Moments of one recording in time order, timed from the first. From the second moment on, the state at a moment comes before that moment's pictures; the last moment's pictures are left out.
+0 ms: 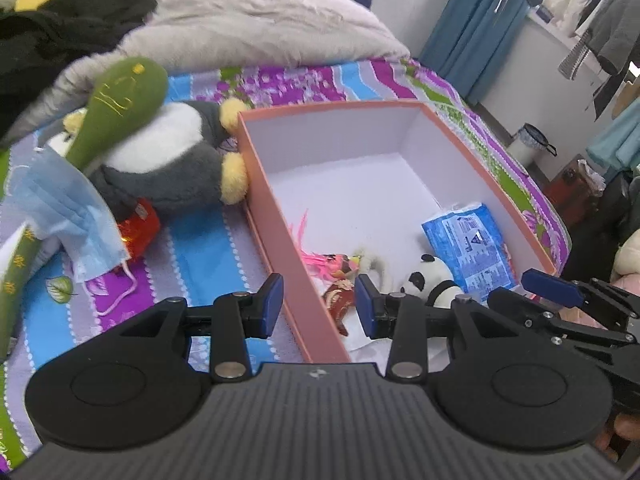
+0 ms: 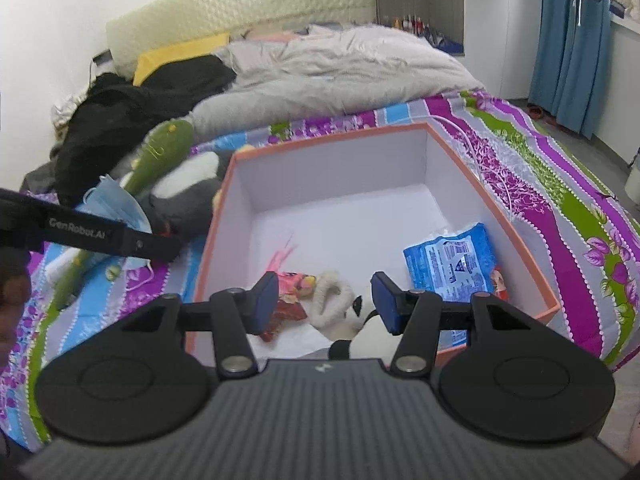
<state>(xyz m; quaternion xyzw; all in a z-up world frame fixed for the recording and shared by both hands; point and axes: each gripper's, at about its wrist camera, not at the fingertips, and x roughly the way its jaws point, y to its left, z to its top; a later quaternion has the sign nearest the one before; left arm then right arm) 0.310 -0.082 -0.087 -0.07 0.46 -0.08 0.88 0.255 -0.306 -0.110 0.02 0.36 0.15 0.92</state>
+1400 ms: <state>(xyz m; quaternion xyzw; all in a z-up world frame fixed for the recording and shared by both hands) 0.087 -0.028 -0.080 -0.08 0.36 -0.02 0.93 0.101 -0.239 -0.122 0.02 0.30 0.23 0.93</state>
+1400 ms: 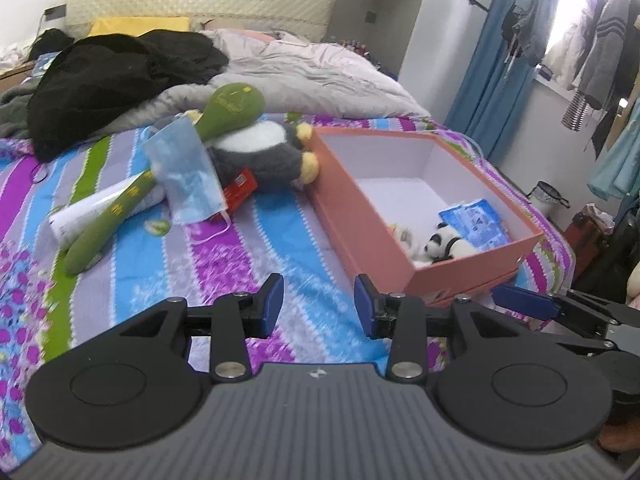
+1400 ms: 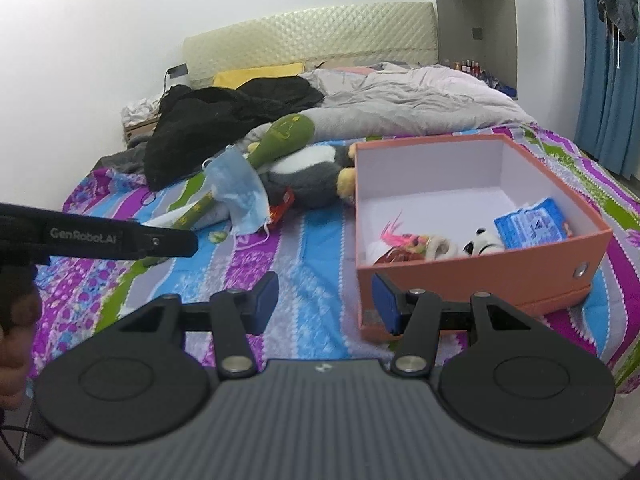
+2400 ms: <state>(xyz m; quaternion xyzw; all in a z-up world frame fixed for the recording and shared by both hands) 0.165 0.079 -0.142 -0.12 0.38 0.07 0.91 0.186 -0.132 -0.167 -0.02 0.32 0.24 0.91</state>
